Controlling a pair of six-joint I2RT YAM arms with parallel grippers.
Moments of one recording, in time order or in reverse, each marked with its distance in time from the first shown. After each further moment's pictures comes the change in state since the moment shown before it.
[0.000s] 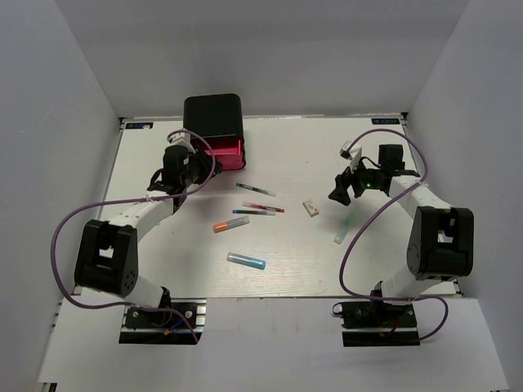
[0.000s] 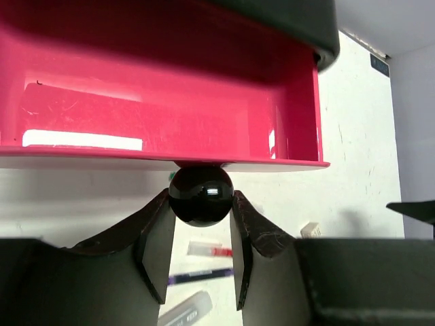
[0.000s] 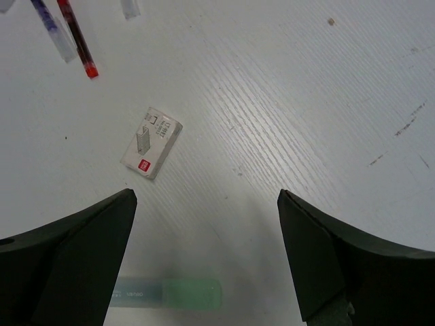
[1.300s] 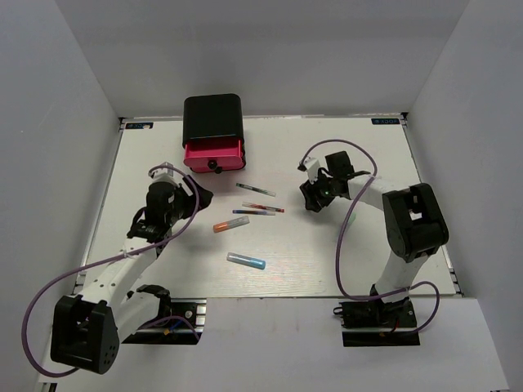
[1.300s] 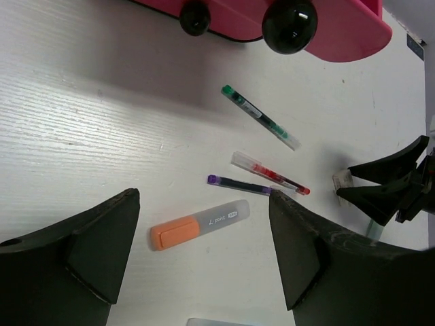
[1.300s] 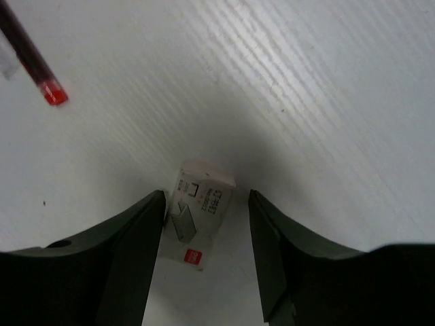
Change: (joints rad) left arm -0.006 -0.509 -0.341 -0.214 -0.086 -0.014; right arm 0.334 0.196 0.032 0.085 0.393 0.225
